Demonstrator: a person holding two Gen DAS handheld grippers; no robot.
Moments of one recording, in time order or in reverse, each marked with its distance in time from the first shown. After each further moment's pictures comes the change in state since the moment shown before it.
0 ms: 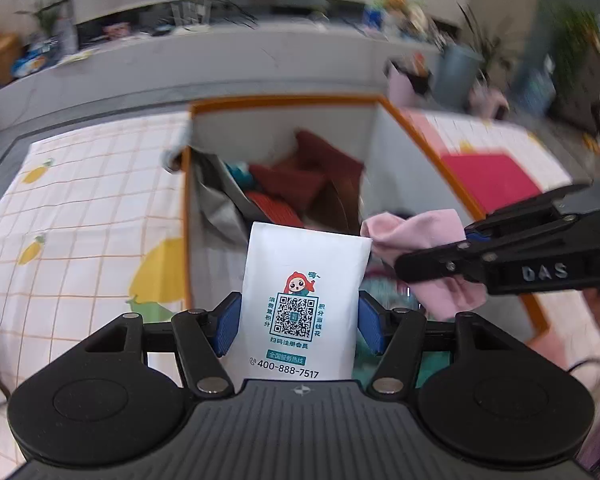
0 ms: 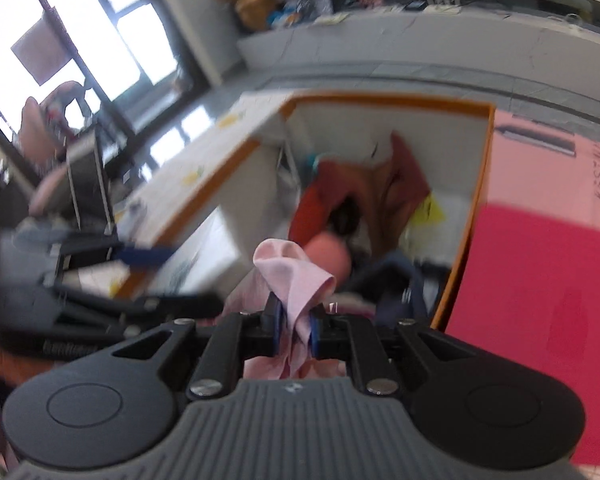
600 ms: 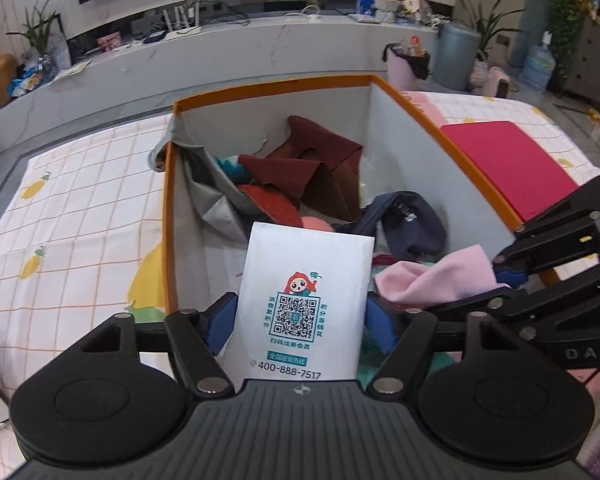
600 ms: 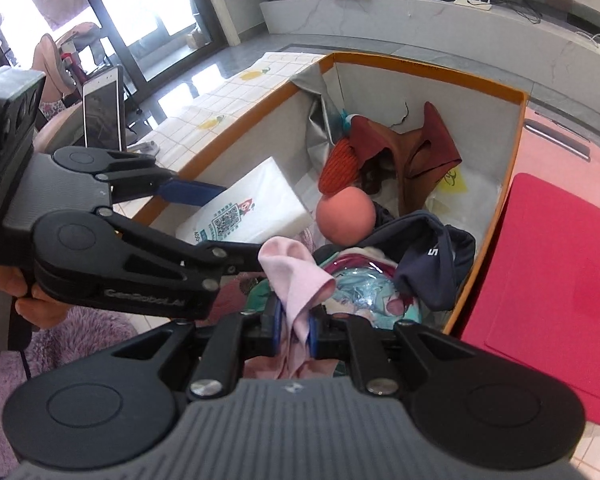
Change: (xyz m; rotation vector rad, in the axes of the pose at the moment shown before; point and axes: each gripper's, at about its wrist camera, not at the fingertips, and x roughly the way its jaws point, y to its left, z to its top) left arm 0.020 -0.011 -0.009 0.097 0.030 0.052; right arm -0.007 0.026 -0.020 -0.107 0.087 -0.032
